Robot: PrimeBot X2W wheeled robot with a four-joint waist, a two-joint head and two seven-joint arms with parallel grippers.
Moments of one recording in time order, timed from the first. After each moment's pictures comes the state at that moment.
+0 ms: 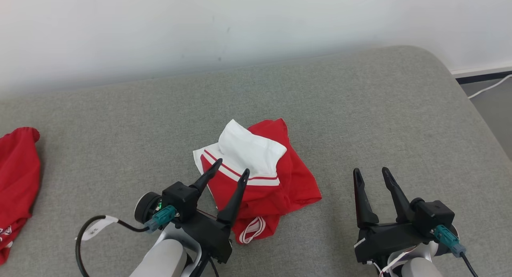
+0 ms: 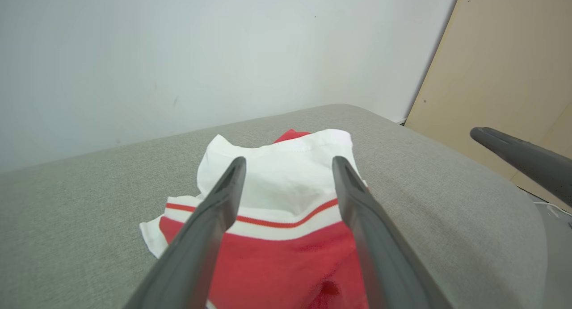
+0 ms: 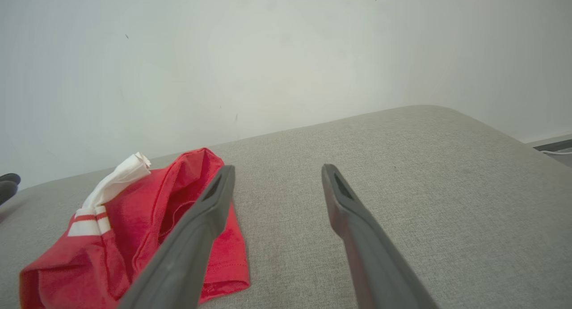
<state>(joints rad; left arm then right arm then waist) -0.54 0.09 -0.55 0.40 -0.35 -0.04 -0.24 -0.22 -0.05 0.20 0.25 0.18 0.13 -0.26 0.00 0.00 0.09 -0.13</state>
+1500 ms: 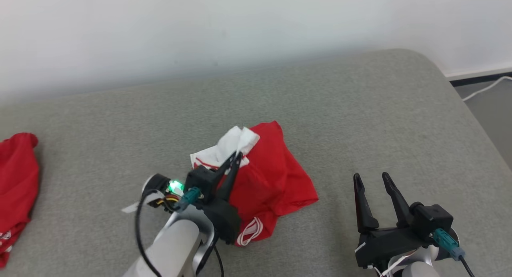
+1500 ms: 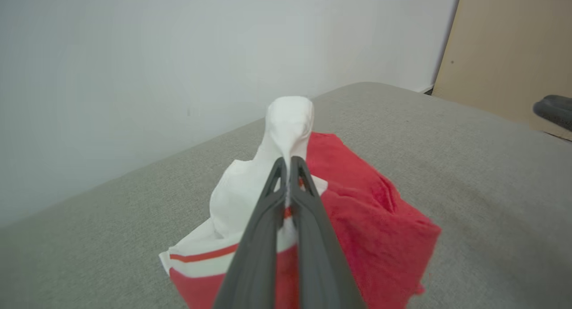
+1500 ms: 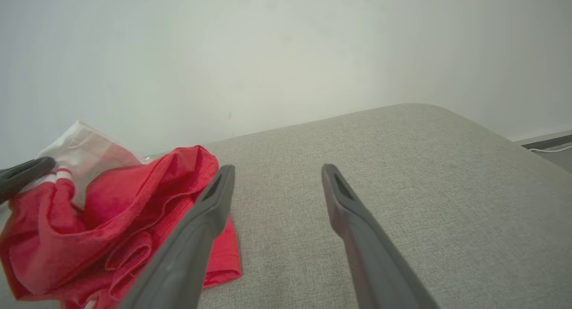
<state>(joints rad) -0.70 0.05 -0.68 0.62 -0.32 0.08 -0.26 -0.21 -0.05 0.20 0.27 0.17 0.13 -0.26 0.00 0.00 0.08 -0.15</state>
